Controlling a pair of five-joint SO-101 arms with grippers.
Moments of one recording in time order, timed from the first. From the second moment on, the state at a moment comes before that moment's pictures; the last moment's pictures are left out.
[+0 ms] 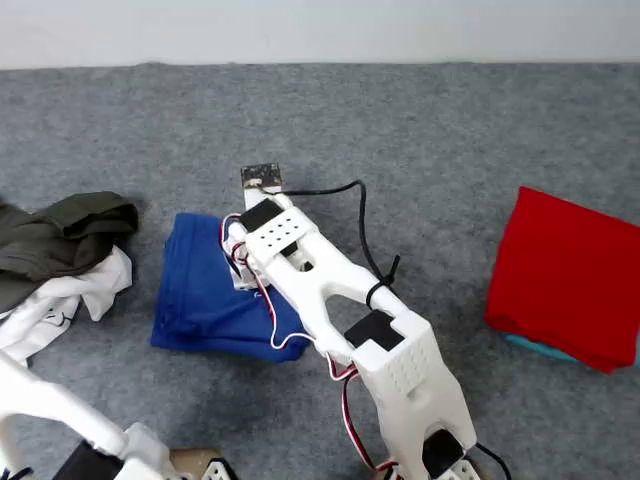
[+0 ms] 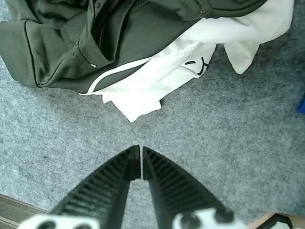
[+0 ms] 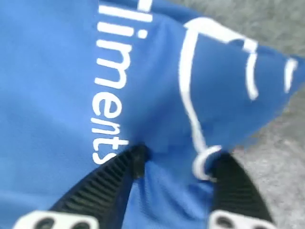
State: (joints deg) left arm -60.4 -21.4 16.1 90.9 -37.8; right arm -41.8 38.3 -18.0 74.2 -32.0
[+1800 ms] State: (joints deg) left arm -60.4 -21.4 19.7 90.9 -37.8; right arm -12.5 30.2 -20.6 74.2 48.9
